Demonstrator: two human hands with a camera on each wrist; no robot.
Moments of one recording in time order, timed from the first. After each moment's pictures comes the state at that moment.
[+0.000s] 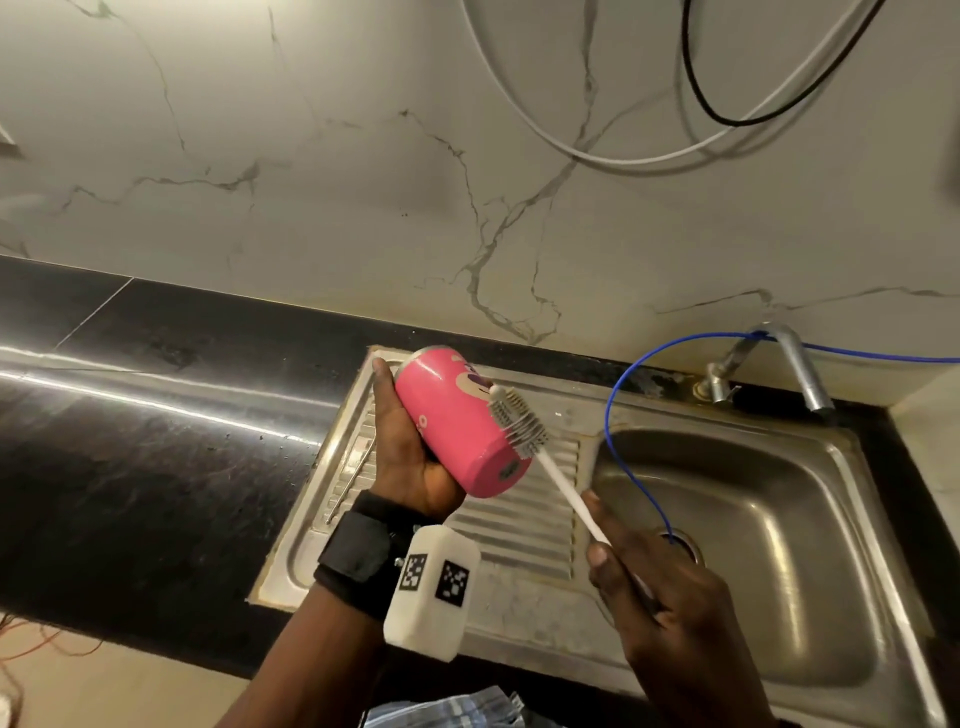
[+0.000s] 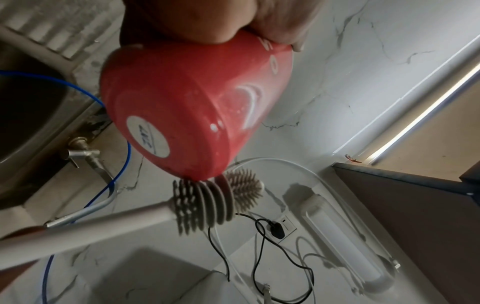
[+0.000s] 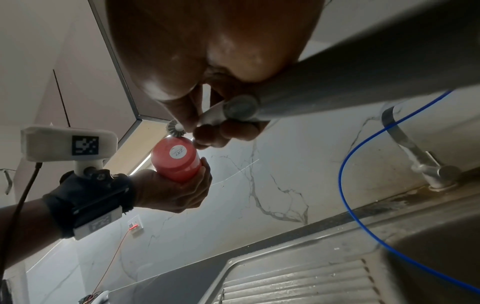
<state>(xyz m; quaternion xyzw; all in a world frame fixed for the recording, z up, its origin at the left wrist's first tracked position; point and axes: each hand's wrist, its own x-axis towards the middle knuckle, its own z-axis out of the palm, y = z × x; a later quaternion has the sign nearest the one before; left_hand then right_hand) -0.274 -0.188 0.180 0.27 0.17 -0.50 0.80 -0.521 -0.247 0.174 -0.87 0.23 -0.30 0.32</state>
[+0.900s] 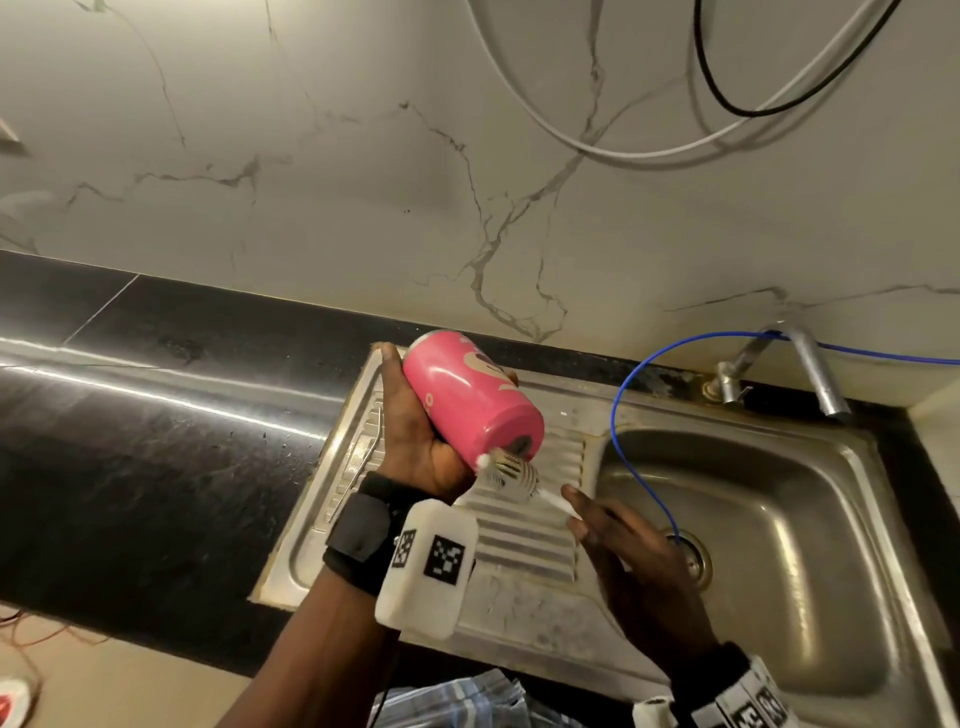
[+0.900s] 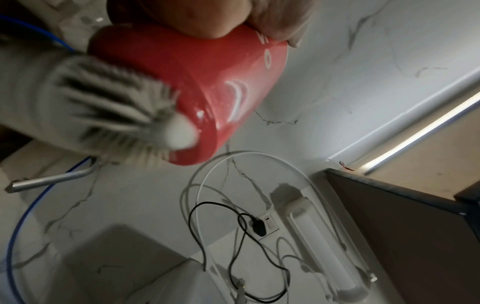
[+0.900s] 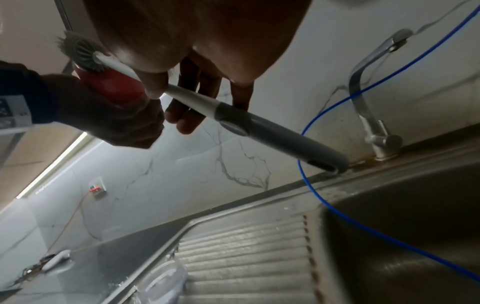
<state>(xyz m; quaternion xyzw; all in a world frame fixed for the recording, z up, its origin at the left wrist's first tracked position) -0.272 -0.206 0.206 0.25 0.21 -0.52 0.79 -0.500 -0.292 0.106 -0.89 0.15 -0.29 0.33</state>
